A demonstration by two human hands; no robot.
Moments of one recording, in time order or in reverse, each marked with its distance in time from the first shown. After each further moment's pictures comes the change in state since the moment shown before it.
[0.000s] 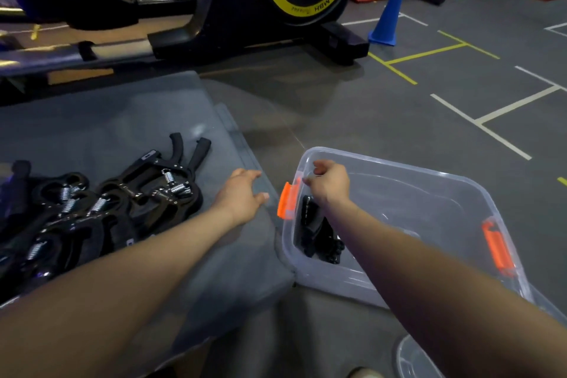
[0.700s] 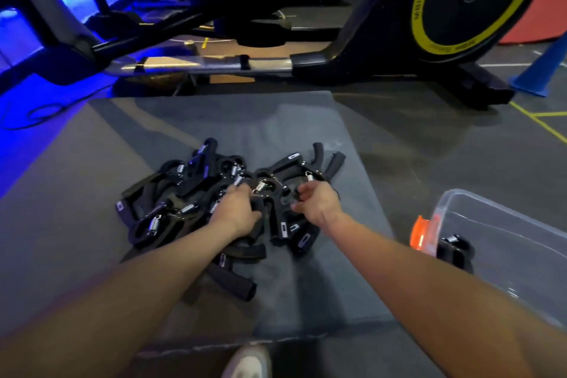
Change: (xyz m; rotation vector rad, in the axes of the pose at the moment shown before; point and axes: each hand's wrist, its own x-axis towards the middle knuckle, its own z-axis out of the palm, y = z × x) left_hand -0.108 -0.174 -0.124 0.047 0.181 -0.445; right_hand -0.118 -0.084 0.202 -0.239 -0.553 -0.234
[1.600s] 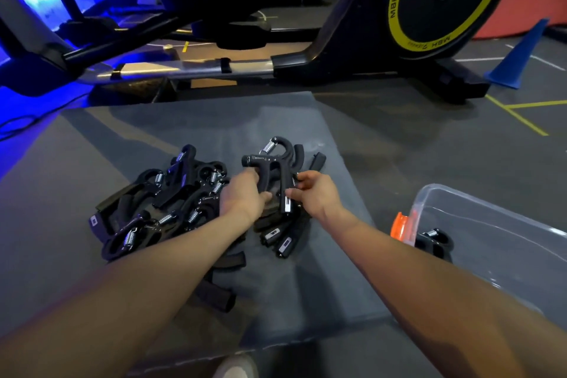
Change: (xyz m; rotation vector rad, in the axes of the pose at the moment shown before) left_hand 0.013 0.061 0.006 -0.103 0.200 0.016; right_hand 0.004 0.005 -0.038 0.206 0.098 -0.063
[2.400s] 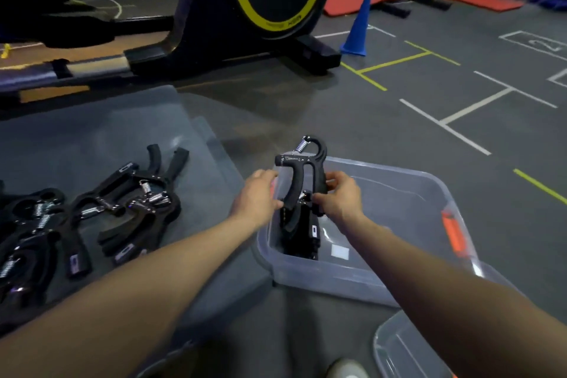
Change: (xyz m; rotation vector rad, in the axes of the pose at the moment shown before) left_hand -0.079 0.181 0.153 -0.030 -0.367 0.564; right_hand -0.074 0.125 -0.238 0.057 0.493 0.214
